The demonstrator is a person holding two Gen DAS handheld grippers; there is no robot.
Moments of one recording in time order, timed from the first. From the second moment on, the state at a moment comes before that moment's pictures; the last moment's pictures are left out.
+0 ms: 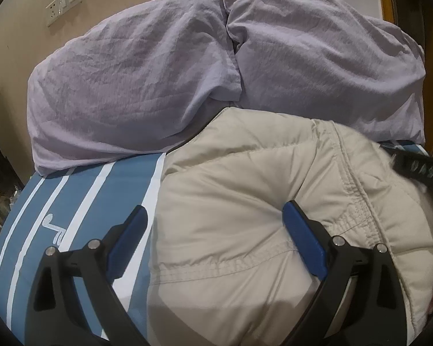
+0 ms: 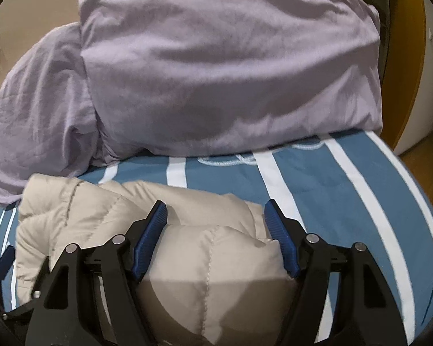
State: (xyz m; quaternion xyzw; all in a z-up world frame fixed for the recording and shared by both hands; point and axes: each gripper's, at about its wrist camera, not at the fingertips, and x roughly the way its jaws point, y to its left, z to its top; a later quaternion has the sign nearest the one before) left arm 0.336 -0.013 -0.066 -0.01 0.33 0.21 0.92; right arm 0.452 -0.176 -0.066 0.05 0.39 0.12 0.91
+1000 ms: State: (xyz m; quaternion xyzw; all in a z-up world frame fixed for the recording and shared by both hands) left arm 0.382 -0.013 -0.050 0.00 0.35 0.24 0.91; right arm 0.454 -0.185 -0.094 0.05 0.41 0.09 0.91
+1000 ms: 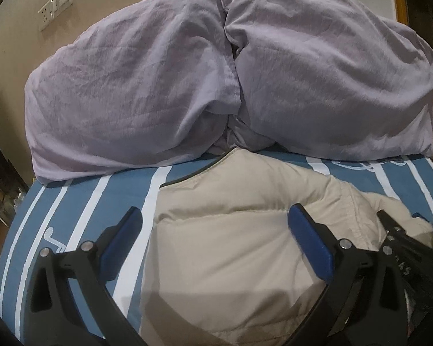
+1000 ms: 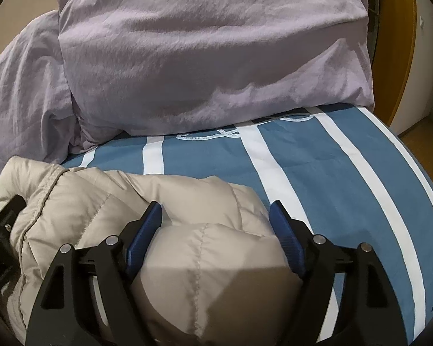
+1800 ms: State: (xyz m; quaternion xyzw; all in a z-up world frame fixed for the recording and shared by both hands) left arm 0.394 -0.009 -0.067 -0.02 0.37 0.23 0.90; right arm 0.459 -0.185 -0.101 0.05 0.43 0.09 0.90
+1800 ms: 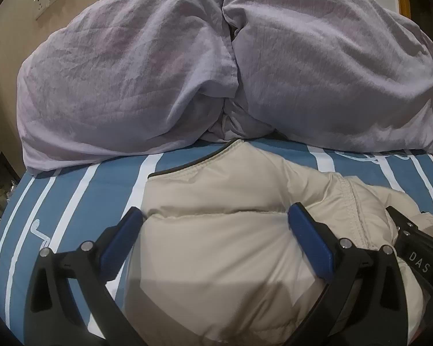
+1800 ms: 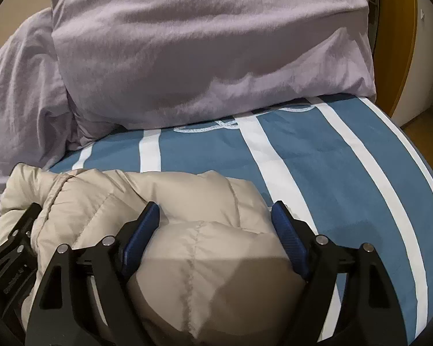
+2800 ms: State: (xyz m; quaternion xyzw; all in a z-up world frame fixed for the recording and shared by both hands) left arm 0.272 0.040 -0.039 -0.14 0.41 0.13 0.89; right arm 0.388 -0.305 -0.105 0.22 0.50 0.21 0.81
